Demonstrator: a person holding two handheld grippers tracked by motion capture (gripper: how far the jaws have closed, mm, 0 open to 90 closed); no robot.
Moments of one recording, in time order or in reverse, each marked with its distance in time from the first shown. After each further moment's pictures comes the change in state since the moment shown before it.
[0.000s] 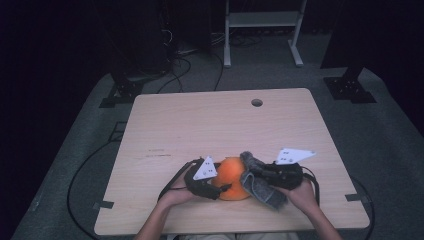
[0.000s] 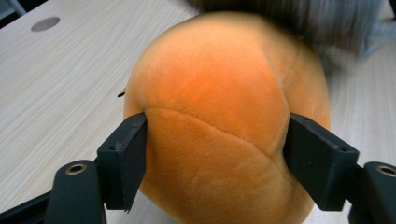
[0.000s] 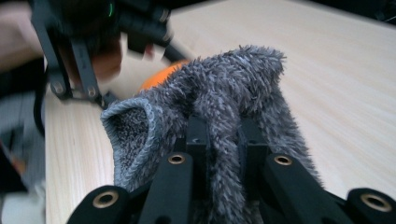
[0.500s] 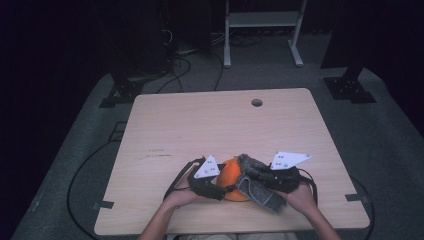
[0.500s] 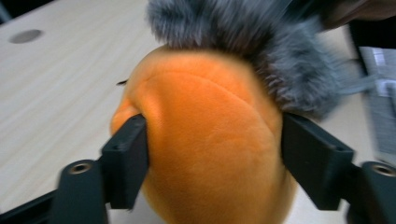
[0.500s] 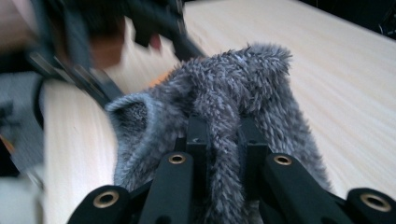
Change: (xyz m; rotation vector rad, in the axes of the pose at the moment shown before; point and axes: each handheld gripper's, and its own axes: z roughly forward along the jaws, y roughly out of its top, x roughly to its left) left arm -0.005 0.011 -0.002 -0.065 -0.062 -0.076; right arm 0.012 0.003 0.001 0.022 -0.011 -0.089
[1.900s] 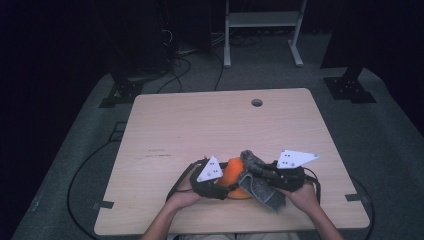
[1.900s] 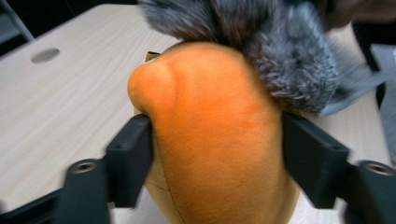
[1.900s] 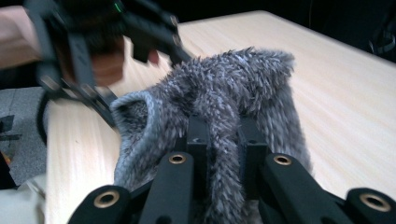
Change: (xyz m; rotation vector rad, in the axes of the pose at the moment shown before) left arm -0.005 0.008 0.003 -0.039 0.044 0.002; right arm -0.006 0.001 -0.012 -0.070 -0.002 0.000
